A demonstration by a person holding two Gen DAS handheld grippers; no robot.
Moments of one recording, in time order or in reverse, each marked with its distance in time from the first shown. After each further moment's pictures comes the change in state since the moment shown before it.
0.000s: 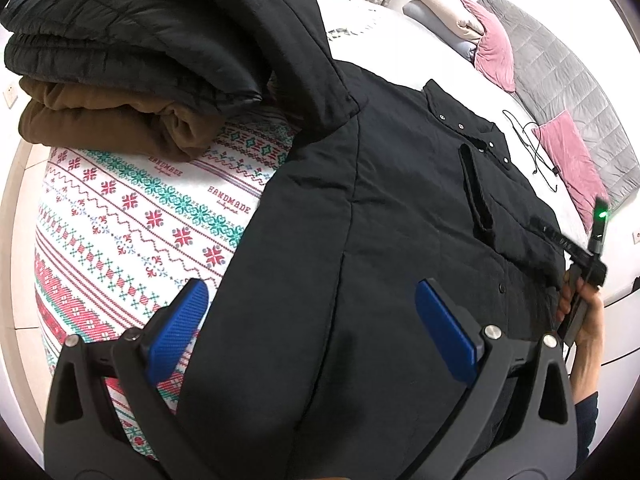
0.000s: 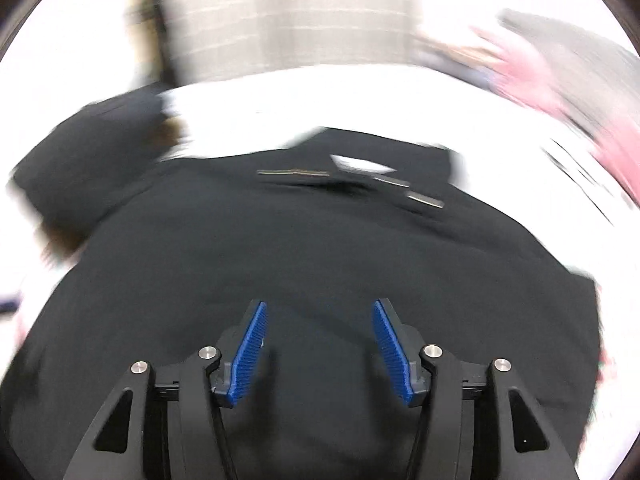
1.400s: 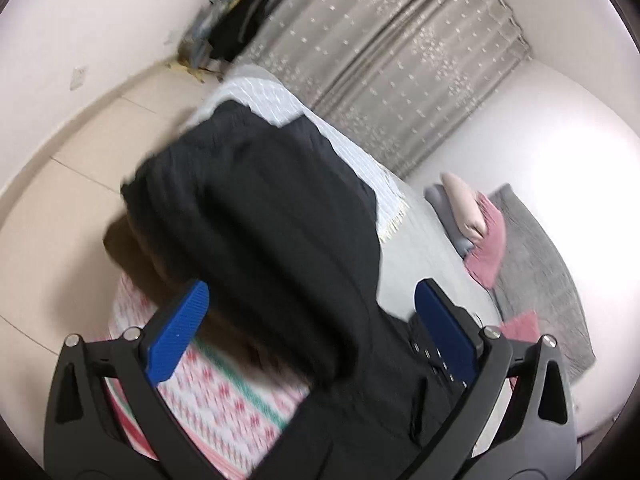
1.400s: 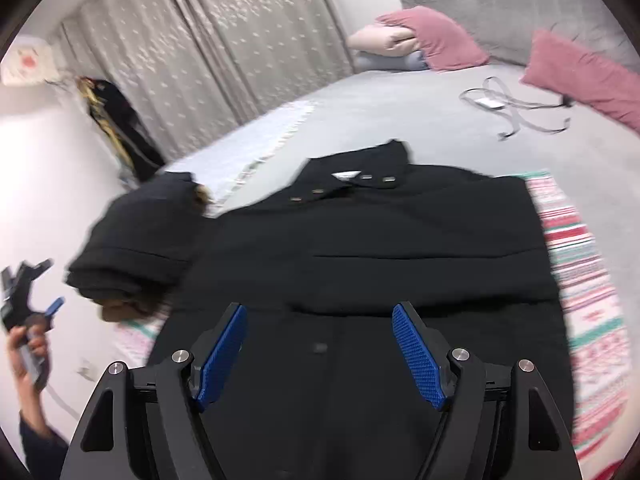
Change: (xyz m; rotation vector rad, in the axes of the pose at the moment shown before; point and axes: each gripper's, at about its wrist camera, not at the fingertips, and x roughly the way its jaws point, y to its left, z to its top) left arm -0.149 0.146 0.130 -0.428 -0.472 -0.107; right arm -0.168 0.063 -0.047 0.255 -0.125 0.197
